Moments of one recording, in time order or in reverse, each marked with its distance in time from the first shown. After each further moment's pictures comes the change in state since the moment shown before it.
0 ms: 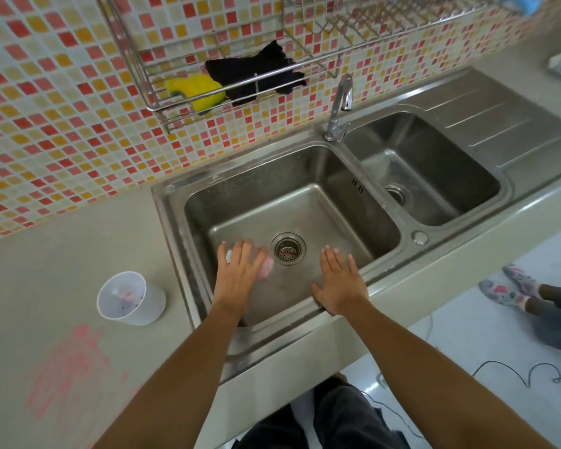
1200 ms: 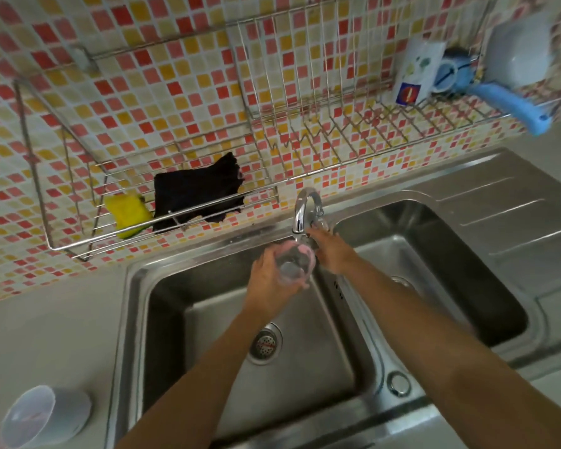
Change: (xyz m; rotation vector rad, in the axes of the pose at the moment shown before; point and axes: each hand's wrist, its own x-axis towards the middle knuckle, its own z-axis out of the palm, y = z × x) left_hand 0.245 0.087 -0.100 -1.157 0.065 -0.428; right_hand 0.256 0.144 -0.182 0.491 0.152 -0.377
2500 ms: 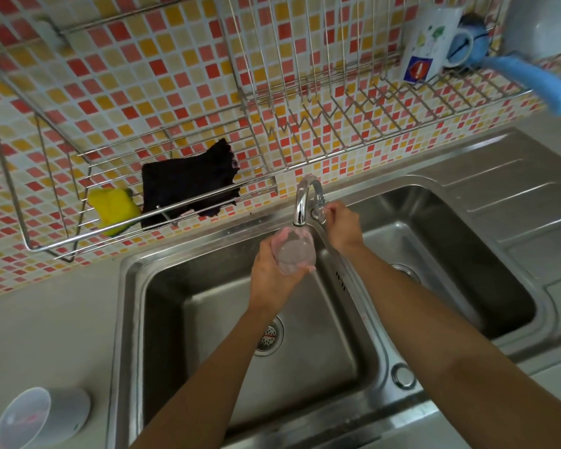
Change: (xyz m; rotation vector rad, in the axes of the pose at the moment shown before) left_hand -0.003 0.014 0.006 -0.280 0.134 -0.003; right_hand 0.023 0.016 -0.002 0.325 0.483 0.291
